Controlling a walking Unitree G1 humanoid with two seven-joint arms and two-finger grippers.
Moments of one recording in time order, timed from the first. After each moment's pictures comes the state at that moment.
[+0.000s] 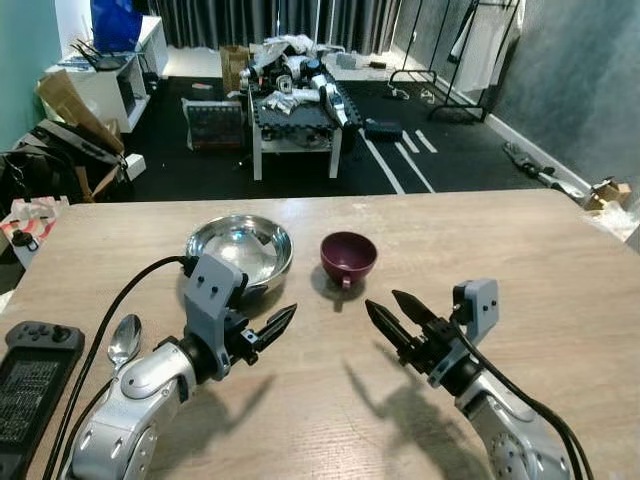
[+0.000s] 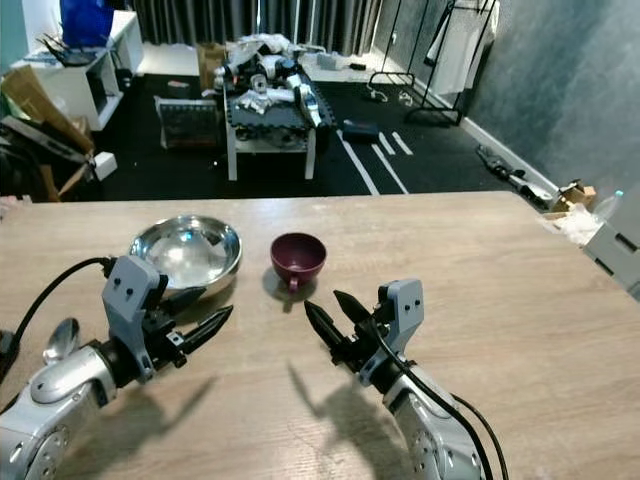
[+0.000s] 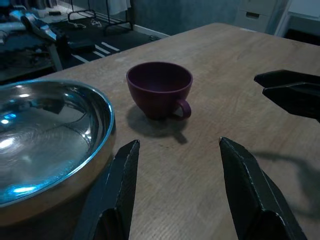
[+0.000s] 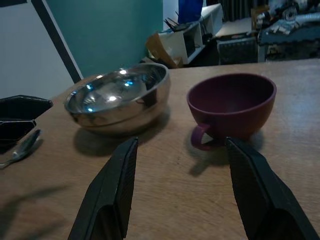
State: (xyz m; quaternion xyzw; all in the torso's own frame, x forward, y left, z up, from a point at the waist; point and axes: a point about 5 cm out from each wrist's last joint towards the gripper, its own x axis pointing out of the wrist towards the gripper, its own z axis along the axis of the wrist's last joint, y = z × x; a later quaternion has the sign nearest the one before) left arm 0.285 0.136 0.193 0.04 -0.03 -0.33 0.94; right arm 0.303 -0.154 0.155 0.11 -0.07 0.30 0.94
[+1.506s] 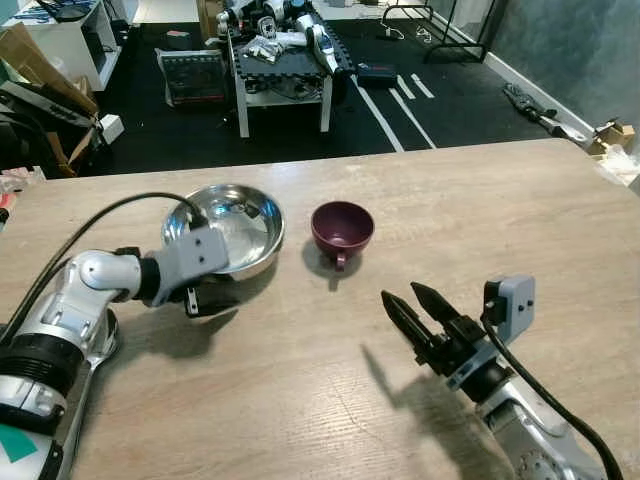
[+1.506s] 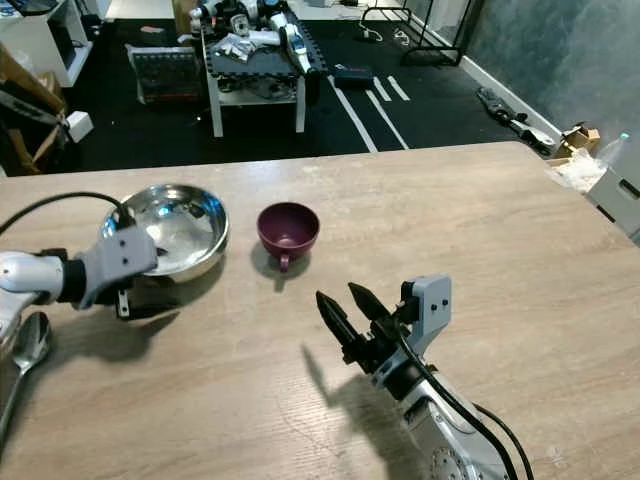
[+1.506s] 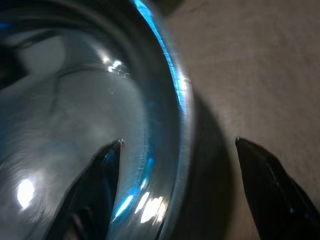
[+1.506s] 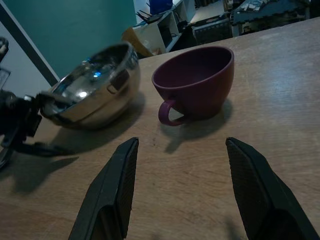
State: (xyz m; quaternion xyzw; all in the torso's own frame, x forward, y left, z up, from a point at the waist) left arm 0.361 0.204 0.226 0.44 0.02 -0.44 0.78; right arm 0.275 -0.160 0.182 0.12 -0.09 0.27 0.95
